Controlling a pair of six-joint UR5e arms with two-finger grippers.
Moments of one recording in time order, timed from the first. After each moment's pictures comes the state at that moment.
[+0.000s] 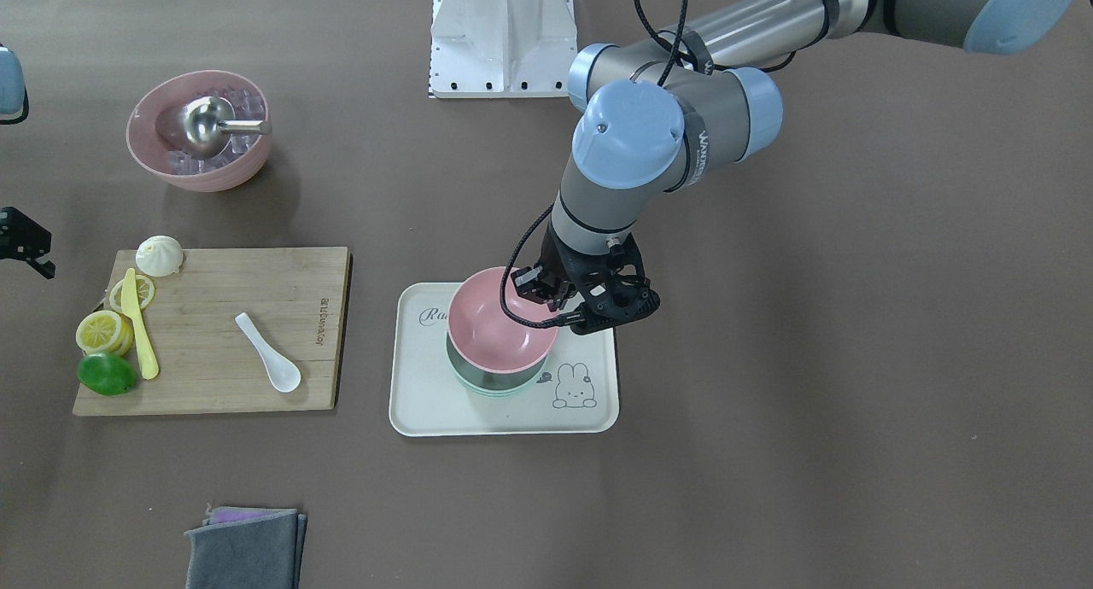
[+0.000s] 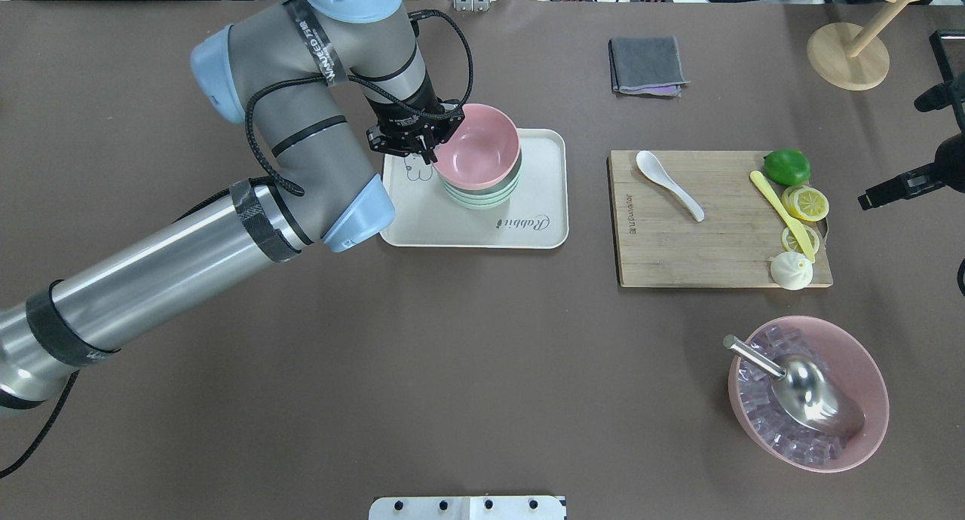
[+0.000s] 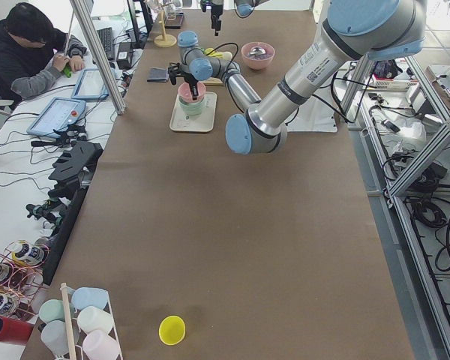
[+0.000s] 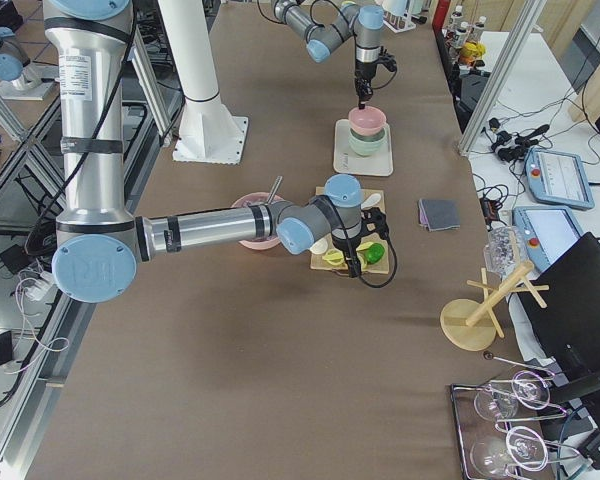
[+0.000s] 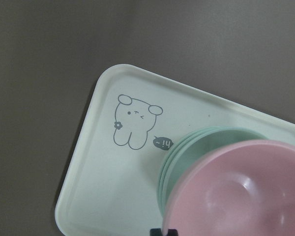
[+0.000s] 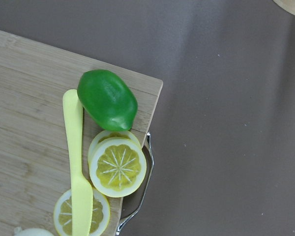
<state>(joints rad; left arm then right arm) -0.74 -2.50 -1.36 -1.67 -2.10 -1.38 1.15 -1.59 1.71 -1.13 2.20 0.37</state>
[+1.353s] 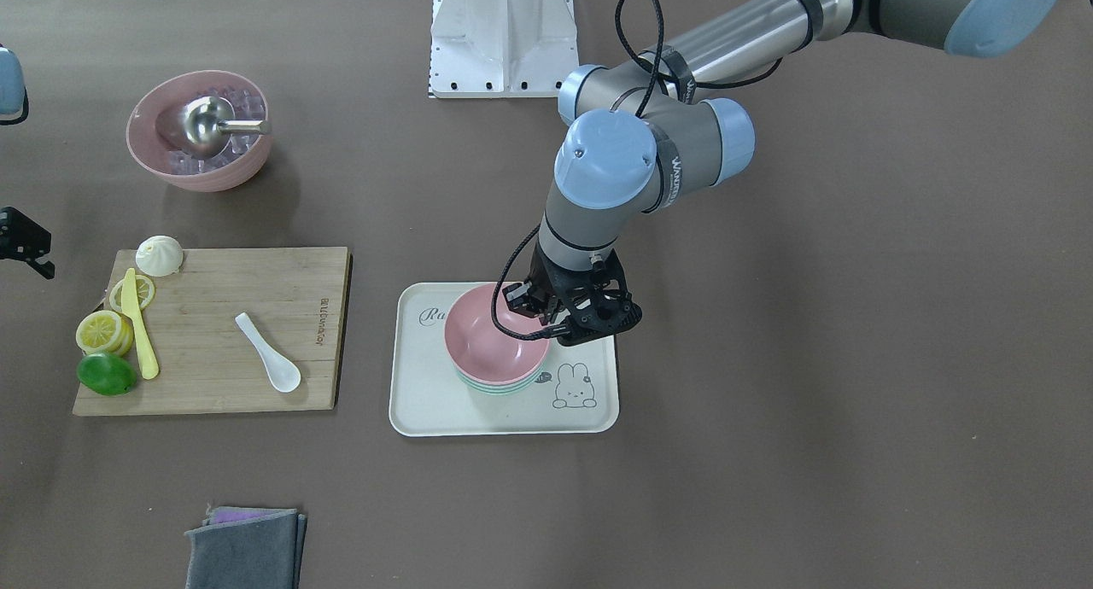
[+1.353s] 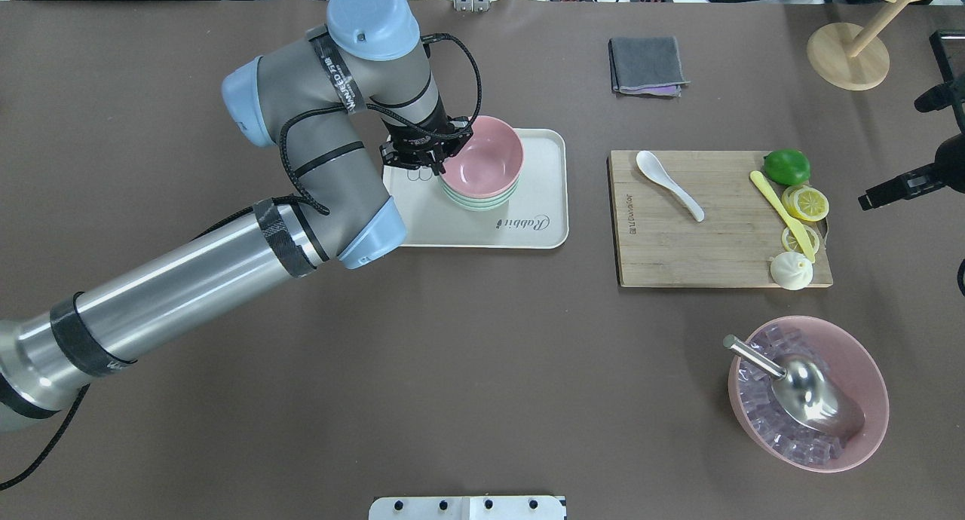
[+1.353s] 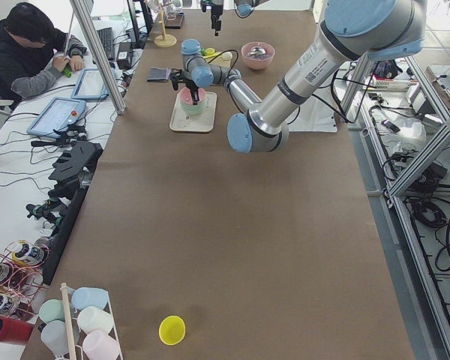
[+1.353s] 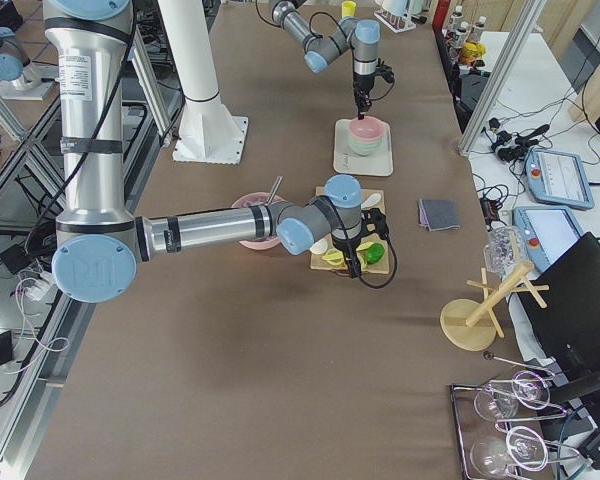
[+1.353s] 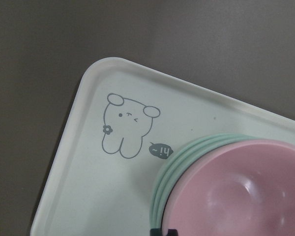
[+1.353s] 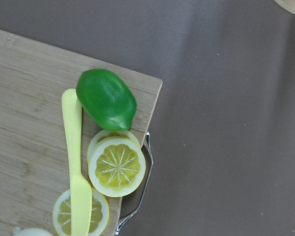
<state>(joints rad) -0.71 -2.50 -1.29 -1.76 -2.05 -1.41 1.15 -1.59 1.71 -1.13 2.20 0.37</state>
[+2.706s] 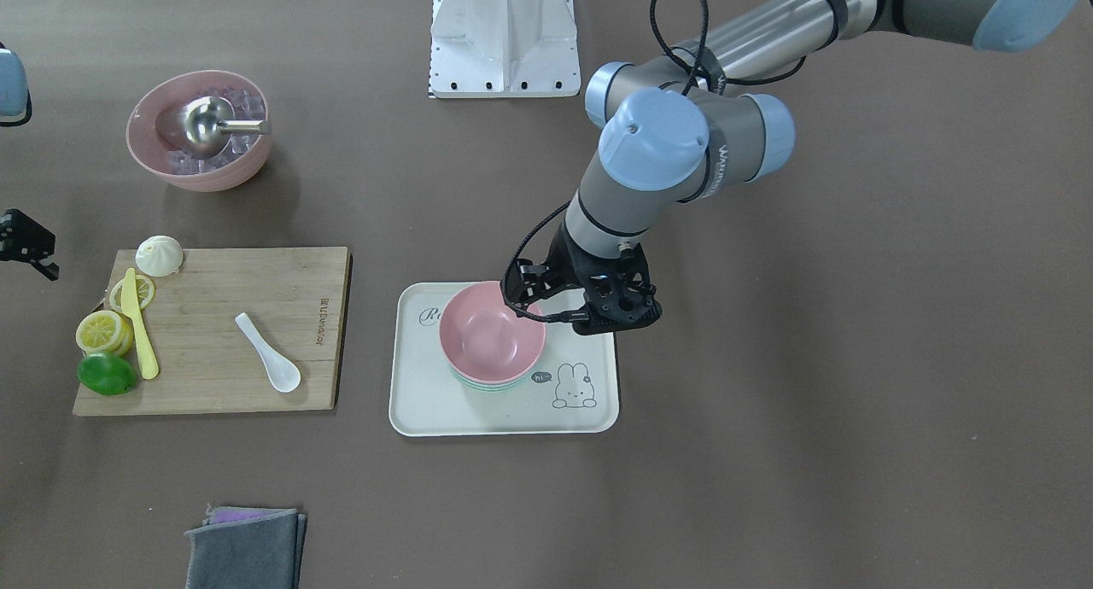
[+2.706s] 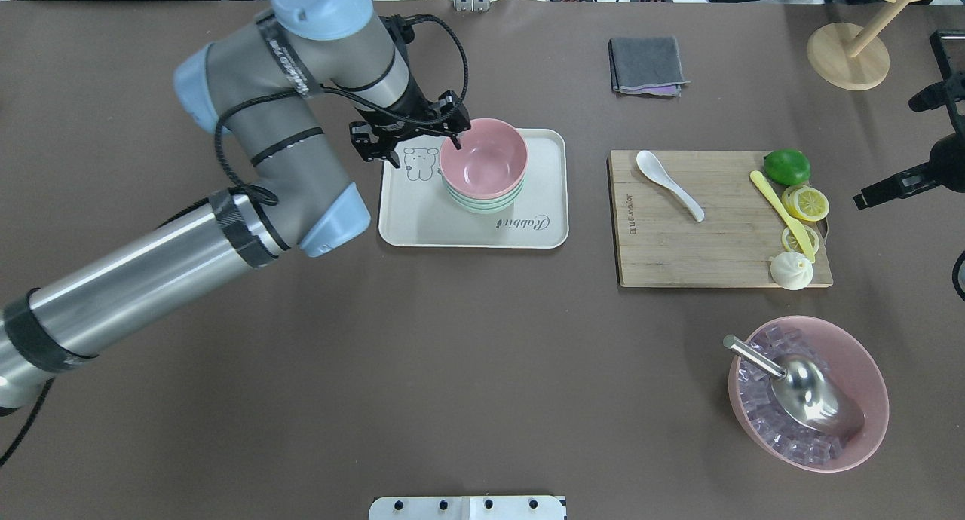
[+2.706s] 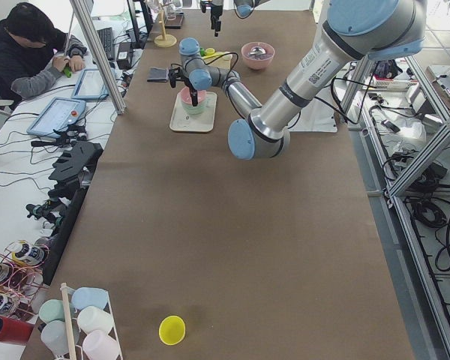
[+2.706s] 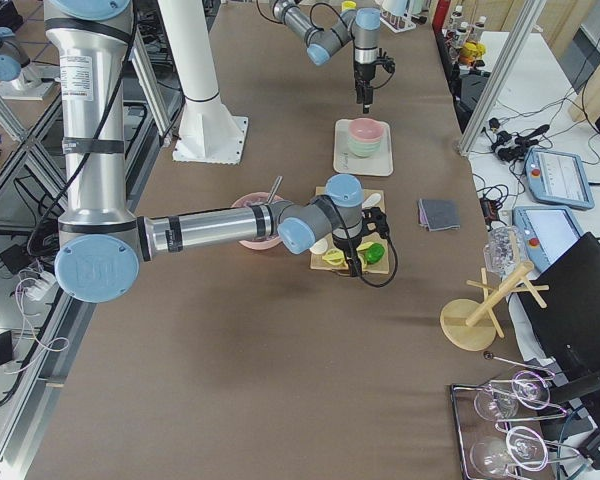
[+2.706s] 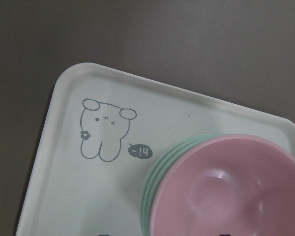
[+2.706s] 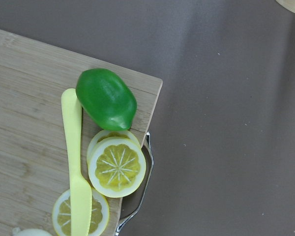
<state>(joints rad) -0.78 -2.40 -1.41 -1.83 -2.16 -1.31 1.14 -1.57 1.71 -1.13 2.20 0.37</state>
